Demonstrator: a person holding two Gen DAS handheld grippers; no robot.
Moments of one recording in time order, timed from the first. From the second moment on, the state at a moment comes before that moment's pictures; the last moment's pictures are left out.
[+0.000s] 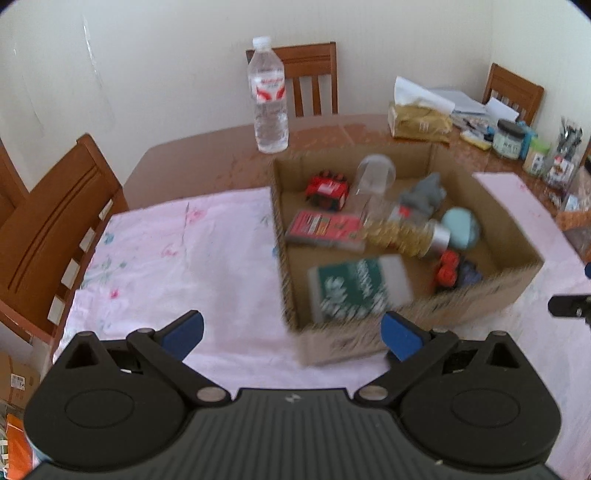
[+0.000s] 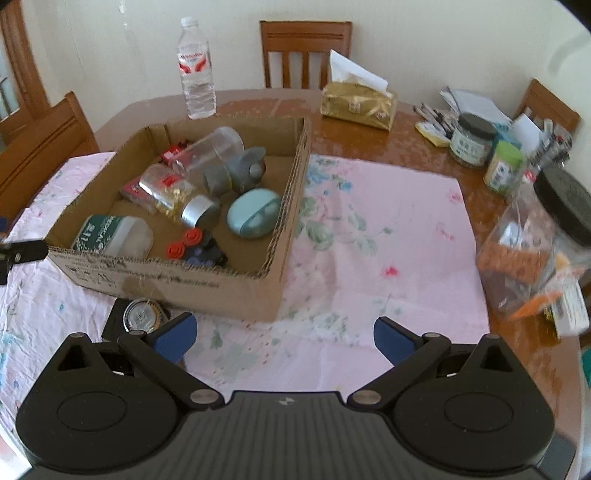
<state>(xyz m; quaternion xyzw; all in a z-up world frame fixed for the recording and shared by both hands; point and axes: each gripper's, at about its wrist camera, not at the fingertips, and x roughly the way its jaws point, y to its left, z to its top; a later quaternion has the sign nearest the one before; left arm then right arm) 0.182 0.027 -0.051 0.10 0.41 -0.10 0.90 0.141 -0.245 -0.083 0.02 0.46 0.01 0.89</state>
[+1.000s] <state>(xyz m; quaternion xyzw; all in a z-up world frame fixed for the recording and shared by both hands) 0.169 0.120 -0.093 0.14 0.42 -0.17 0.88 0.155 -0.119 -0.147 0.09 0.44 -0.18 0.88</state>
